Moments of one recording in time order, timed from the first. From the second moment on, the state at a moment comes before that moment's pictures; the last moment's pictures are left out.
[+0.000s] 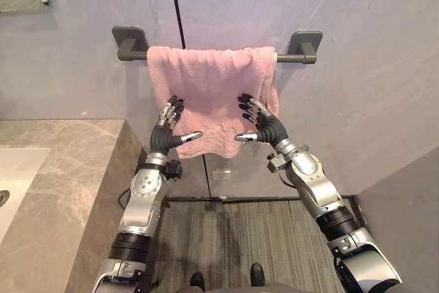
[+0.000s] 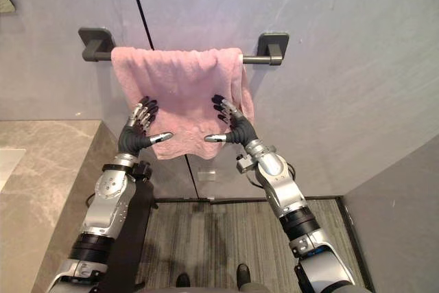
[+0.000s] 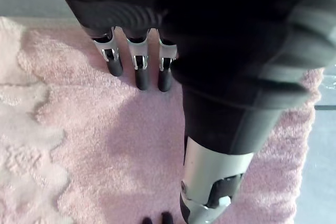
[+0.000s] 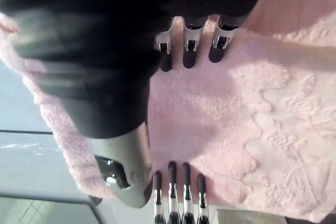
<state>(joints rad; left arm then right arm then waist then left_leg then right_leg) -0.22 0.23 -0.01 0.13 -0.20 -0.17 0.03 -0.42 -0.24 0.23 0.23 0.33 -0.11 0.15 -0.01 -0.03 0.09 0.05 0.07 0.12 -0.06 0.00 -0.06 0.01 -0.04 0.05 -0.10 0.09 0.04</state>
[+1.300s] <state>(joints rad) -0.13 0.18 0.20 0.15 -0.20 -0.19 0.07 -0.25 -0.20 -0.18 0.19 0.37 -0.15 0.06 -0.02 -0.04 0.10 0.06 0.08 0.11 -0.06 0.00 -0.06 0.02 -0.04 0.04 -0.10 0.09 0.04</state>
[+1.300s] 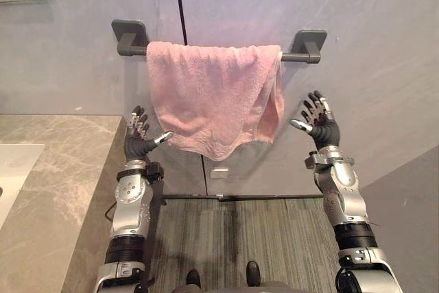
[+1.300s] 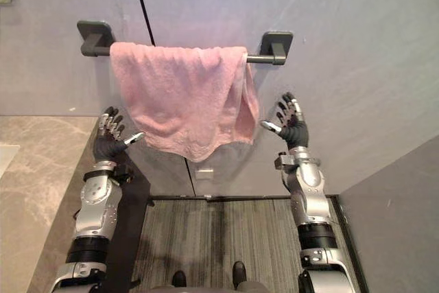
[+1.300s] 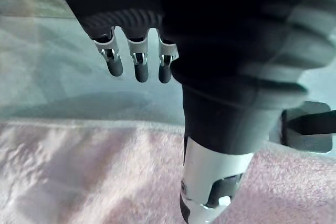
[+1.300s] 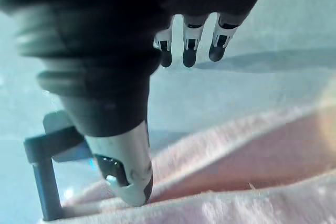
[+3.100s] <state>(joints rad) 0.32 0.05 0.17 0.80 0.08 -0.16 -0.02 0.31 -0.08 -0.19 0.77 -0.13 -0.10 0.02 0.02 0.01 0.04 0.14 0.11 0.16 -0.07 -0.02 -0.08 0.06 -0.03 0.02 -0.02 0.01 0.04</state>
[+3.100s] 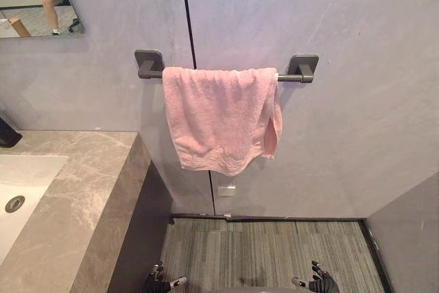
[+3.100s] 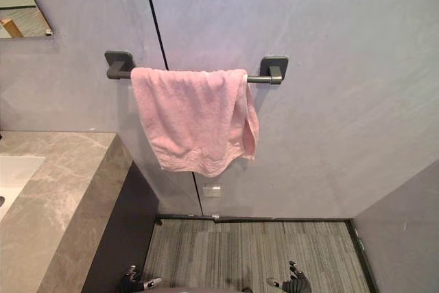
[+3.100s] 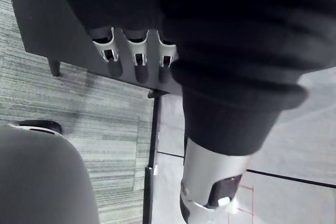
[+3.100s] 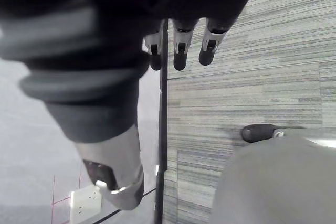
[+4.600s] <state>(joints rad) 0.16 0.05 0.05 0.74 -0.03 -0.13 0.03 0.12 -0.08 -0.19 0.84 -0.07 -0.09 -0.04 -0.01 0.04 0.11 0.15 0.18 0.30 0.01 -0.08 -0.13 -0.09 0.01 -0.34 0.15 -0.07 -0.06</state>
